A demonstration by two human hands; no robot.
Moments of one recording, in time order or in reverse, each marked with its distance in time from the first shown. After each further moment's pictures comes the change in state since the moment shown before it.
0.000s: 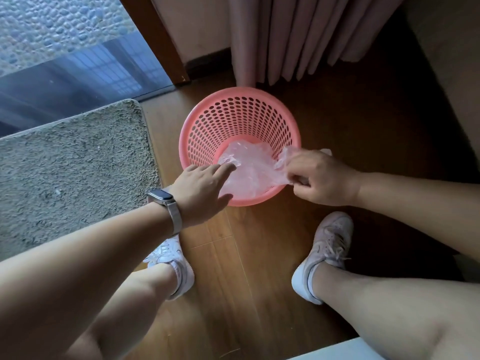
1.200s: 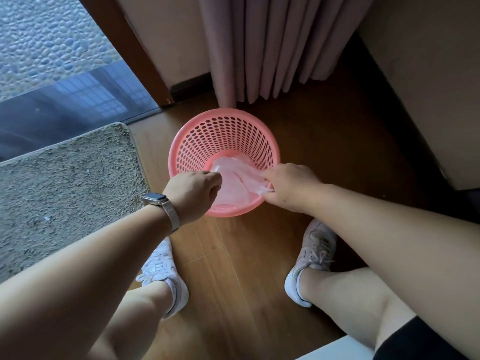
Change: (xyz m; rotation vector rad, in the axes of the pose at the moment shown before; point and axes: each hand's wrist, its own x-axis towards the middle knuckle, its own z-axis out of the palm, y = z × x) left_hand 0.017 0.002 -0.024 -0.034 0.117 -0.021; right_hand 0.020 -0.054 -0.015 -0.157 -0.213 0.483
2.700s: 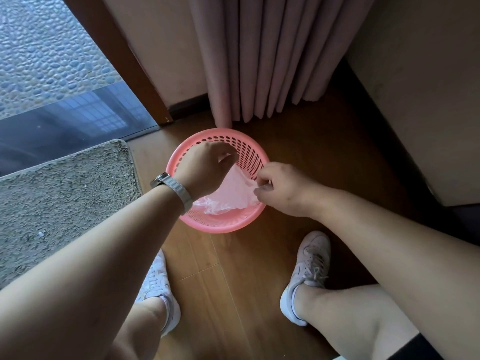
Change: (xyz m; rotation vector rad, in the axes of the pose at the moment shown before) left_hand 0.065 0.035 -0.050 -0.321 0.175 -0.137; right_hand -0.016 -0.004 -0.047 0.492 0.109 -0.014
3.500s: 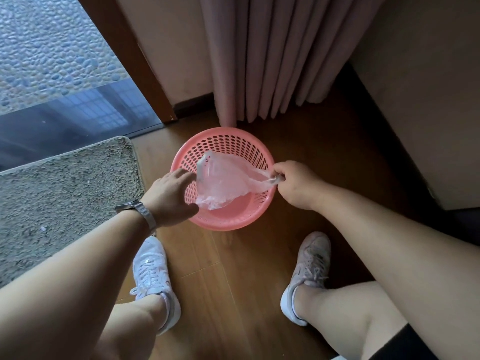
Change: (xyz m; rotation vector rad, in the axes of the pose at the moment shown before) left_hand -0.059 -0.085 -0.010 0.220 -0.287 -0.089; right_hand 0.015 0.022 0.006 0.023 0.024 0.210
